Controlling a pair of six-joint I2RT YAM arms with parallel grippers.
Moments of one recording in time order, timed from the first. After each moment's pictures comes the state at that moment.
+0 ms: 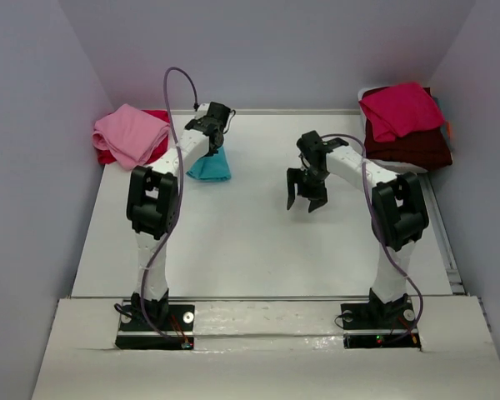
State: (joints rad) left arm -0.38 2.11 1.80 -0.71 -0.58 -0.37; right arm 0.42 1.95 1.55 -0.98 -0.21 0.47
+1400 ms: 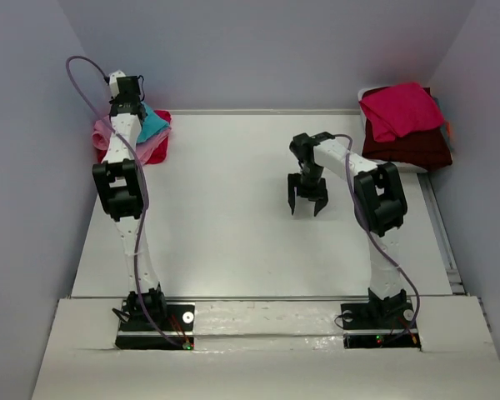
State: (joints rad) left arm 0.11 2.36 2.25 -0.49 -0.38 -0.30; right arm 0.42 2.14 1.72 -1.22 -0.10 0.49
